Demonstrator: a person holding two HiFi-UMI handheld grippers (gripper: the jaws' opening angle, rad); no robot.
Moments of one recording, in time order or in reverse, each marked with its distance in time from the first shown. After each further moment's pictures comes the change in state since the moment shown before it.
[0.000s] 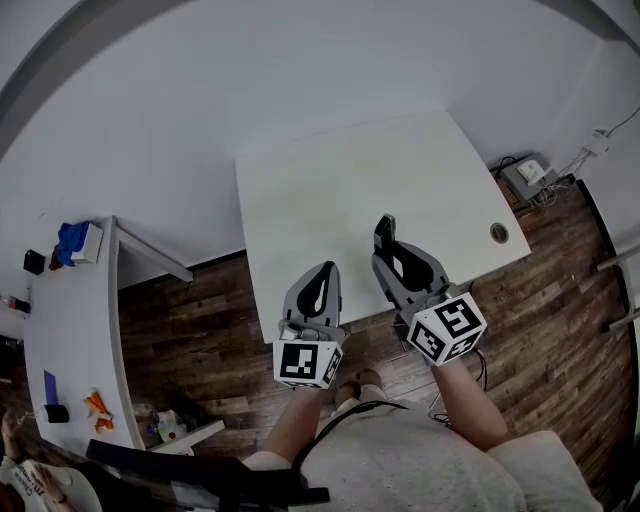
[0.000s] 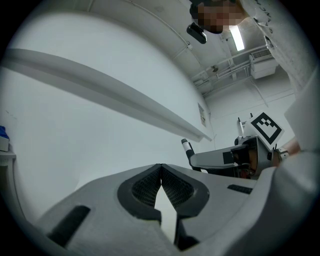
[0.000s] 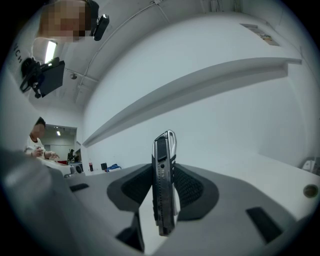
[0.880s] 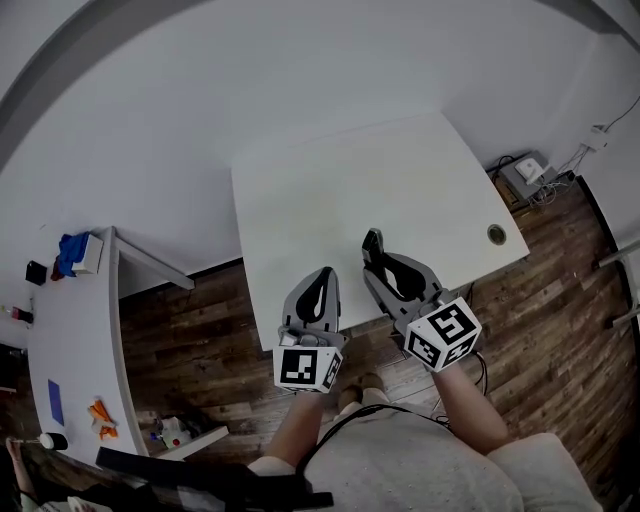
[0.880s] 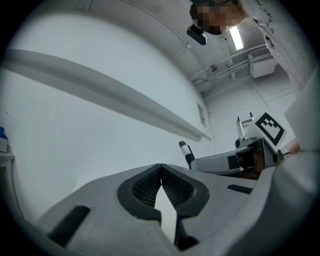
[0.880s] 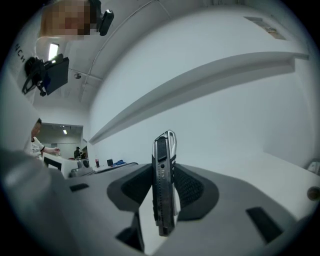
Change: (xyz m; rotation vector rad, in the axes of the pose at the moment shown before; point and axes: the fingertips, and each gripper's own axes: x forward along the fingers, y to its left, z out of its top) left arm 0.009 -0.005 0.001 0.009 -0.001 0.001; right arm 0.000 0.005 -0.010 -0.014 0.046 0.069
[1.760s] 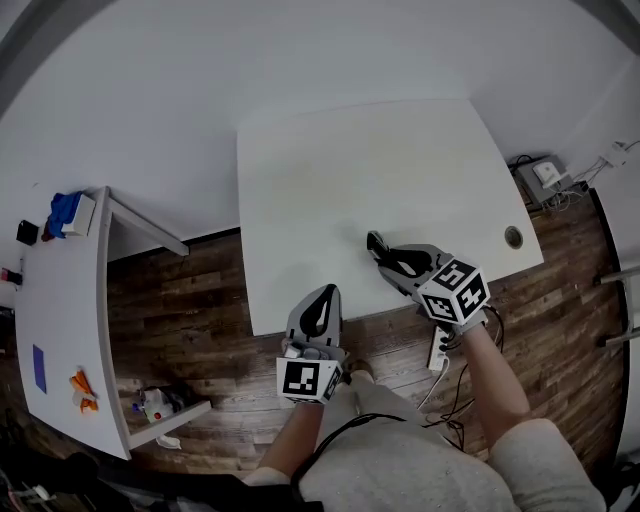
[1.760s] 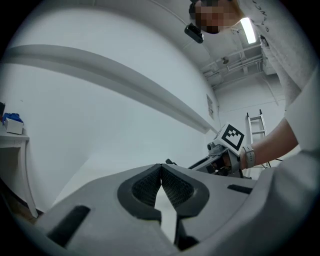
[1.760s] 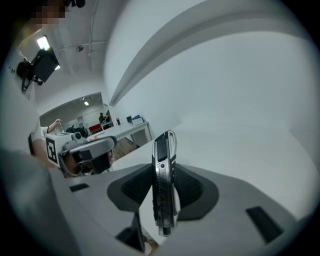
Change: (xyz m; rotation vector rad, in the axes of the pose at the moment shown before) left arm -0.038 0.001 -0.088 -0.081 0.106 0.082; right arm 0.026 -0.051 -0.126 -0.094 0.557 0.255
